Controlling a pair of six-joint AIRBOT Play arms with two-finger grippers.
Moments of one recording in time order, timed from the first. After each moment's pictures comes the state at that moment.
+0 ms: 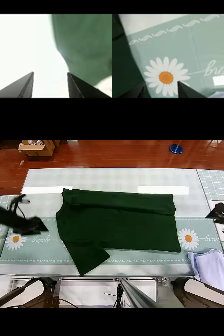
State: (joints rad) left arm 0.40 -1.17 0.85 1.18 -1.45 -1.23; right arm -0.64 -1.28 1.16 -1.31 1.41 1.33
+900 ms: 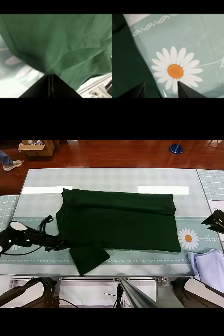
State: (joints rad) left arm 0.22 -1.21 0.47 0.86 -1.18 -1.18; right arm -0.71 -1.22 1.02 -1.20 1.39 1.29
